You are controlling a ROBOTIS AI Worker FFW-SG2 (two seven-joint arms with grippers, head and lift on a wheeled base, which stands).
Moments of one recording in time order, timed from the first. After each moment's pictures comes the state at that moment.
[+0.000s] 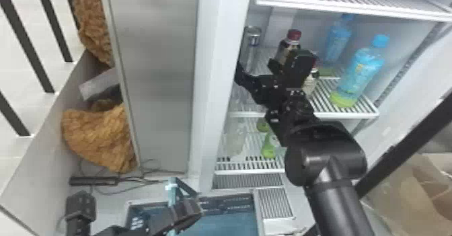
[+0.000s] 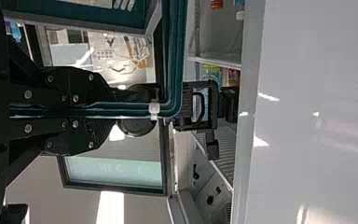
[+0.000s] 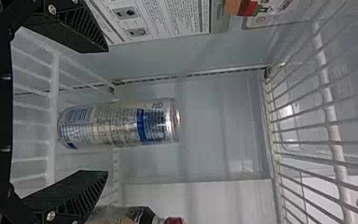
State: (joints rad) left arm 0.26 0.11 0.12 -1.71 1.26 1.32 -0.77; right arm -0.21 -0.07 0.08 -1.62 -0.17 0.27 0.06
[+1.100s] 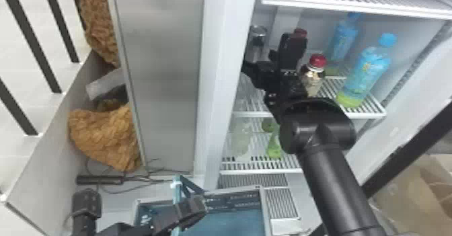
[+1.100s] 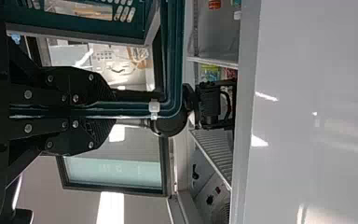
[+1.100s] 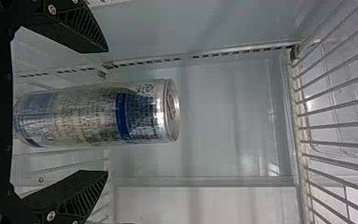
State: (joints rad) left arm 0.25 0.11 0.12 -1.71 1.26 1.31 -0.76; right arm -0.43 -0.05 0.10 -1.33 -0.15 0.23 0.03
